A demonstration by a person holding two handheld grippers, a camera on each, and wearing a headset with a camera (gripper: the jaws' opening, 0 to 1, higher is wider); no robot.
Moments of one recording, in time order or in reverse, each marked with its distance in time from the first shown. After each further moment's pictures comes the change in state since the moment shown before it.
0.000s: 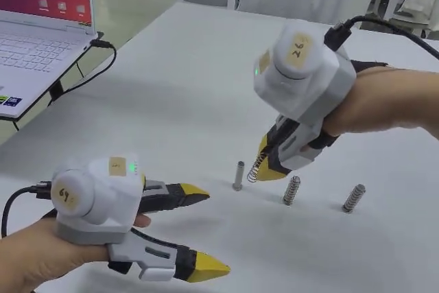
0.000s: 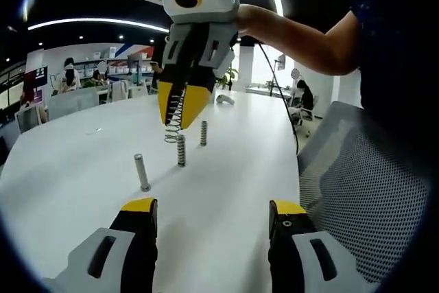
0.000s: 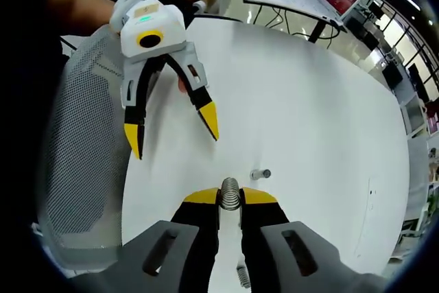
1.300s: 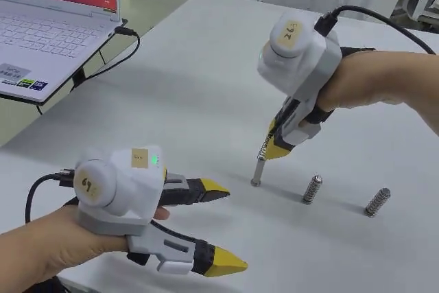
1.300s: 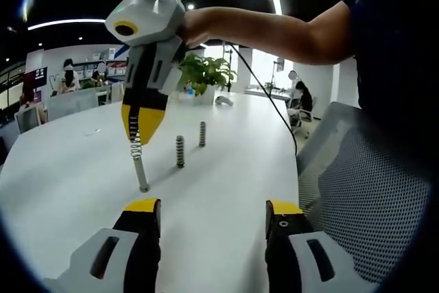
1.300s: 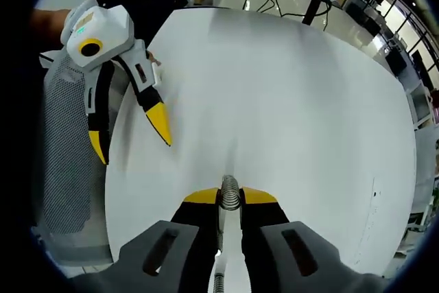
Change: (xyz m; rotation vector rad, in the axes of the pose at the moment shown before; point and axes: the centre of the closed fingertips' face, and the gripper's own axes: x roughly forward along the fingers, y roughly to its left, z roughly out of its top) left arm 0.000 -0.001 0.000 0.001 -0.011 -0.006; right arm 0.033 -0.046 -0.003 0.050 0.066 0.039
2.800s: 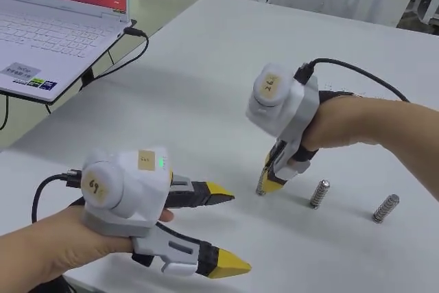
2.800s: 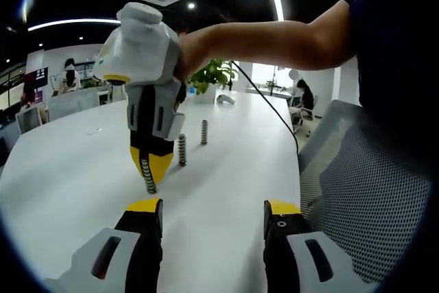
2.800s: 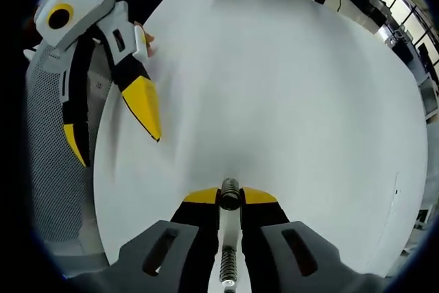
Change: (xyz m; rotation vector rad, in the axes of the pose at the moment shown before) left arm -0.001 0.002 -0.002 0.003 0.008 0.010; right arm 0.057 0.017 -0.015 0.019 0.066 0.038
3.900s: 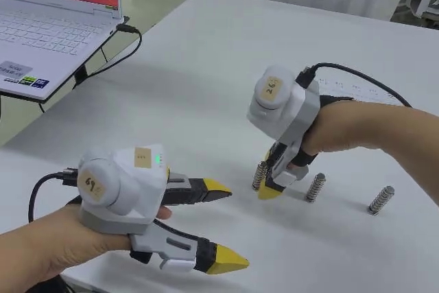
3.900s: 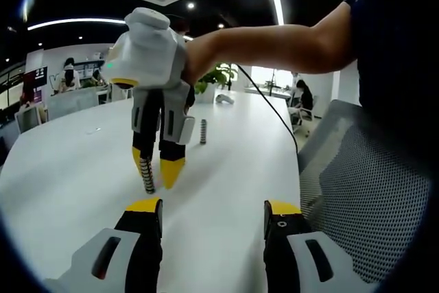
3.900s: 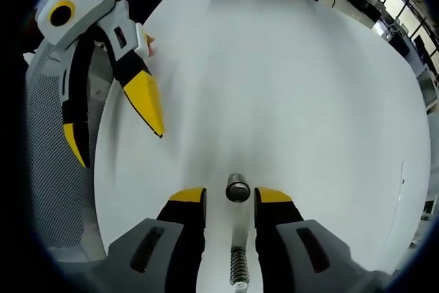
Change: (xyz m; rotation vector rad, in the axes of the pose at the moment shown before) left arm 0.001 -0.001 -0.002 -0.001 0.002 -0.008; right arm 0.001 0.005 -0.008 0.048 -0.035 0.005
